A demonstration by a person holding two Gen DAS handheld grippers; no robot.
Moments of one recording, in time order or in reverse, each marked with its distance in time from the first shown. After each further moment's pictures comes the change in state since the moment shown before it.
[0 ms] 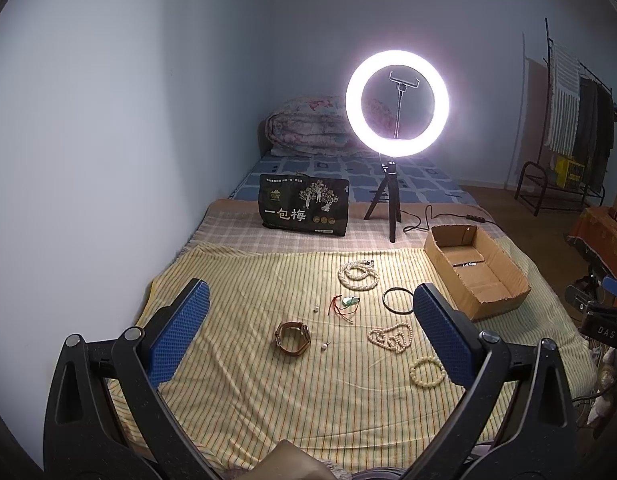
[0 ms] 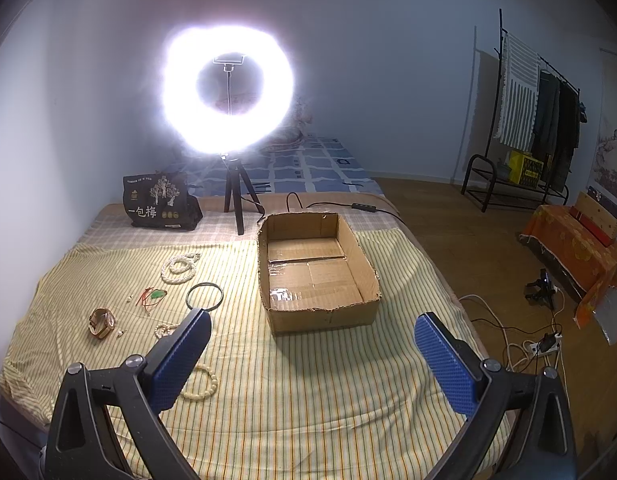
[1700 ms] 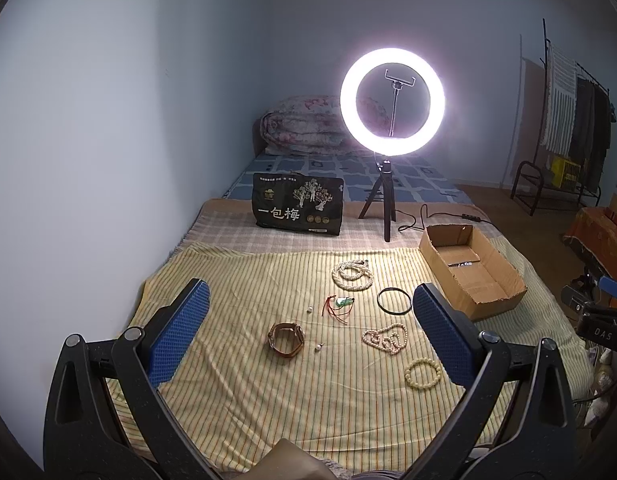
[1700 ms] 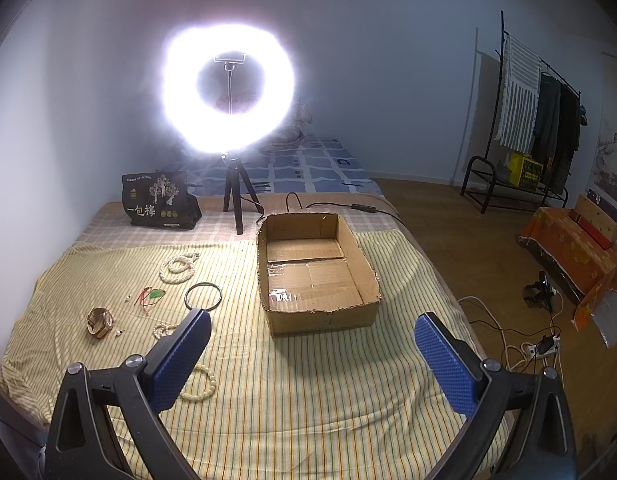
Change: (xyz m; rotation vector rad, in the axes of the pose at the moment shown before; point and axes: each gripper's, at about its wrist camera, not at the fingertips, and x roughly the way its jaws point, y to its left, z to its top) left arm -0.002 -0.009 -0.002 0.002 -0.006 -0.012; right arm 0.000 0.000 0.002 -0.004 0.002 -0.002
